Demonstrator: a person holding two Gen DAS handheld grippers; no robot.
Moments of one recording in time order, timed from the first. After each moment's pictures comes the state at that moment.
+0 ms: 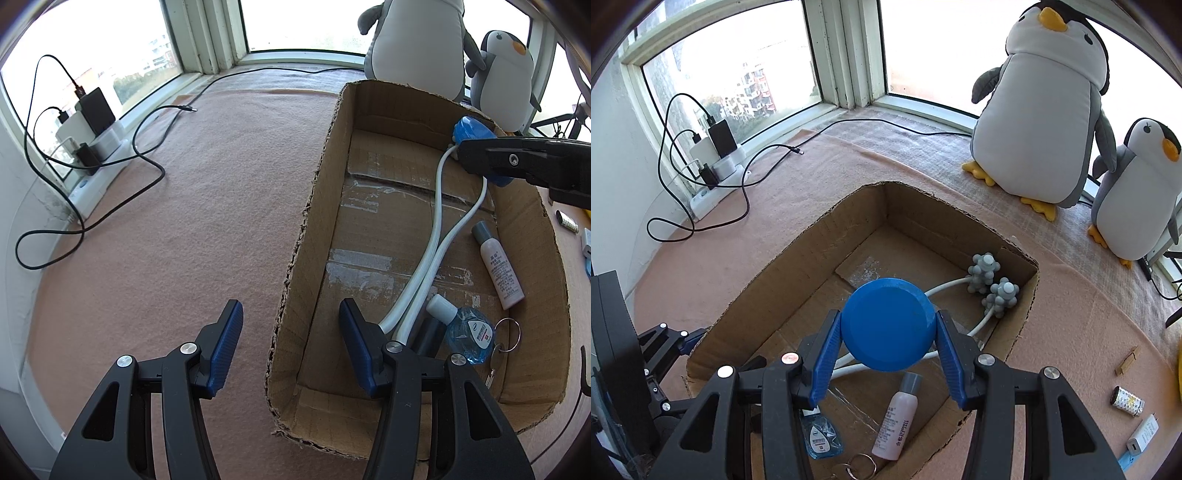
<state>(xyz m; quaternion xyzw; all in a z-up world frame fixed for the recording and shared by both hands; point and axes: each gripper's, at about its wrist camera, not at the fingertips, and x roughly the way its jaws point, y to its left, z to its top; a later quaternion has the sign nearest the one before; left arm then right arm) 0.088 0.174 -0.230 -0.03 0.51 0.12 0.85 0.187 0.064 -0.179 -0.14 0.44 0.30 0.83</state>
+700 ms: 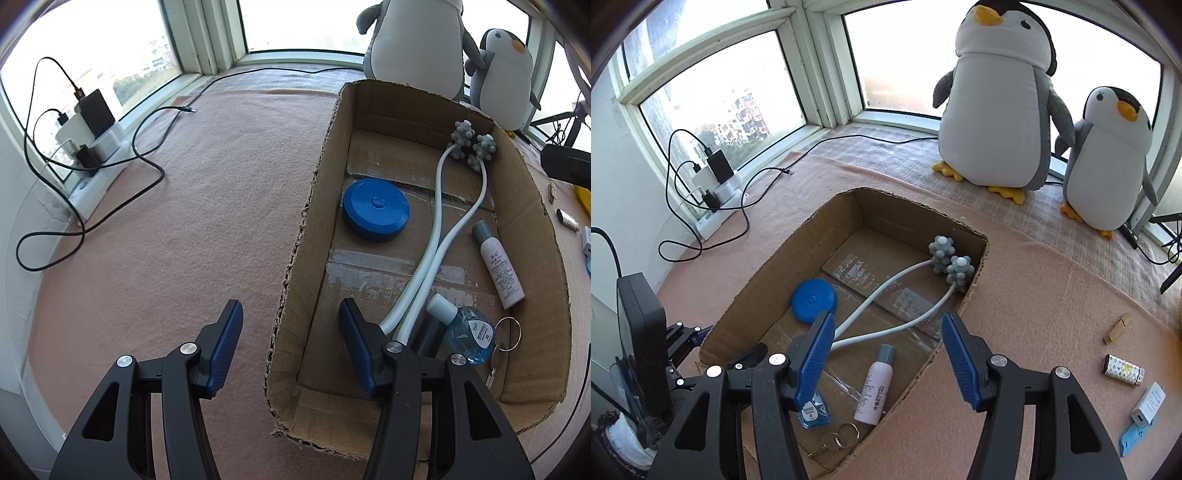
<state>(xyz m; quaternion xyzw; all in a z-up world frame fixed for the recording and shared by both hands) 0.089 0.173 -0.231 -0.03 0.51 0.12 0.85 0.178 0.002 -0.161 -0.07 0.44 0.29 0.85</state>
